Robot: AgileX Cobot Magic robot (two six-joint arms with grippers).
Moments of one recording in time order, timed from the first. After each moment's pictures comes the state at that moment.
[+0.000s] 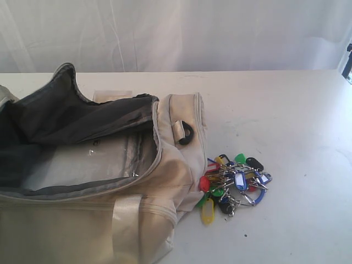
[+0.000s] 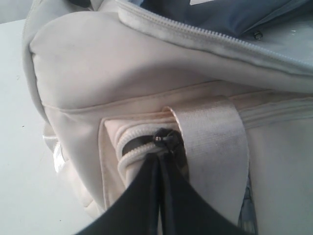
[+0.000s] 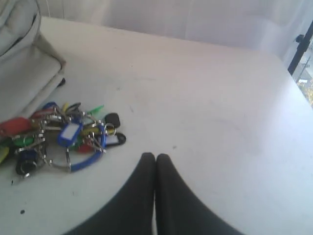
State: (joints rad) left arm 0.09 0.01 0.02 -0.08 0.42 0.21; right arm -0.01 0.01 -0.01 0.02 0.34 -0.09
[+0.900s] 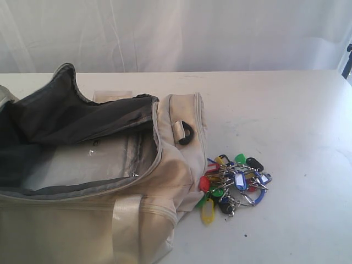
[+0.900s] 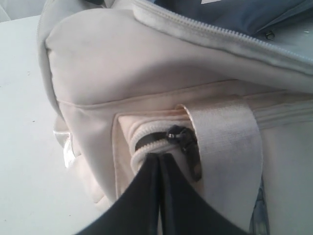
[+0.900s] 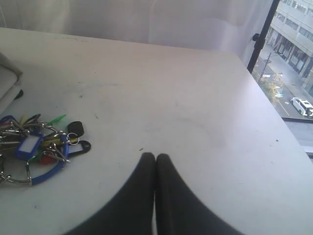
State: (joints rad) left arm 0.13 0.01 0.02 -0.07 0.42 0.21; right arm -0.15 0.01 0.00 0.02 0.32 -0.09
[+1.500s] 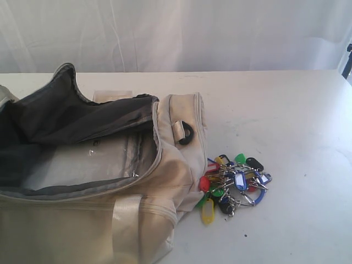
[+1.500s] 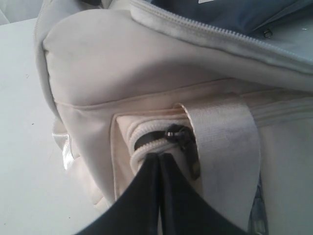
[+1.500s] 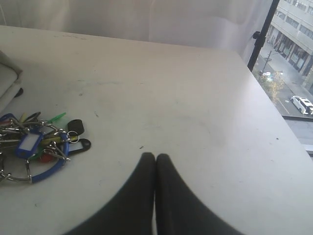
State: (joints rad) left arm 0.11 0.01 0.02 -0.06 0.42 0.21; right arm -0.15 0.01 0.00 0.02 0.33 -0.09
